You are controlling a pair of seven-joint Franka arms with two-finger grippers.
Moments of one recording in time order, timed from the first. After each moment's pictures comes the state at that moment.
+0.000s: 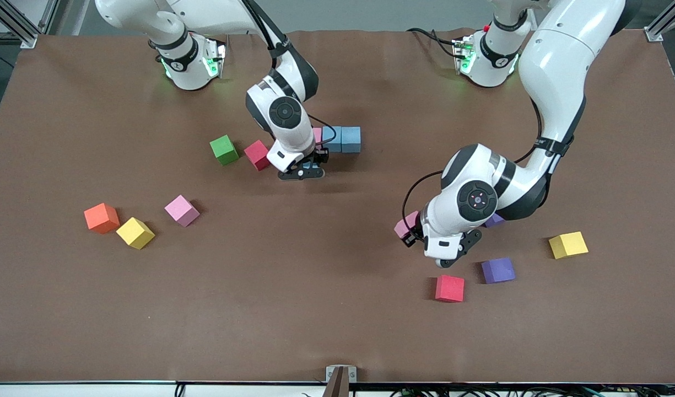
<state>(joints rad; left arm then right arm) -0.08 0.69 -0.47 -1.50 0.16 2.09 -1.22 0.81 0.44 -0.01 -2.04 0.18 2.42 0.62</state>
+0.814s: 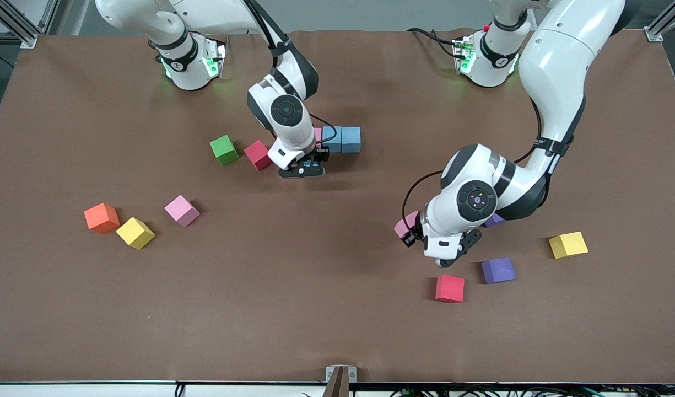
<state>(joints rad) -0.08 0.69 -0.47 -1.50 0.16 2.09 -1.22 0.82 0.44 -0.01 -2.07 0.18 2.45 0.64</state>
